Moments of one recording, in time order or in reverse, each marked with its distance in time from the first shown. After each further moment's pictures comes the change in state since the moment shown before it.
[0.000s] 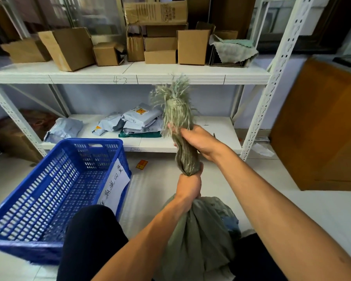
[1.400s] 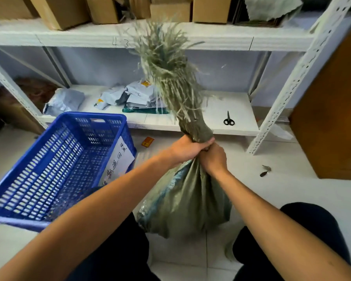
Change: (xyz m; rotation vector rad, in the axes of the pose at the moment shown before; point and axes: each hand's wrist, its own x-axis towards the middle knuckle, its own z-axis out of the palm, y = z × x) left_hand 0.077 0.046 -0.043 0.355 -0.261 0.210; right_hand 0.035 0.152 0.000 -0.592 0.364 0.196
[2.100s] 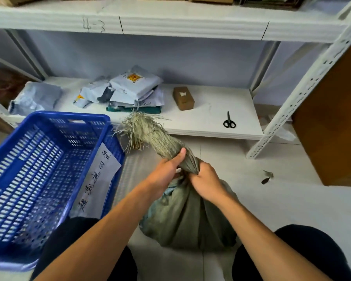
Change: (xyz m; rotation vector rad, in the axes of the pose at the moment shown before) left_hand 0.069 -0.080 -0.019 -0.499 0.075 -0.241; right_hand 0.049 0.029 0.037 0.196 -0.279 -0.053
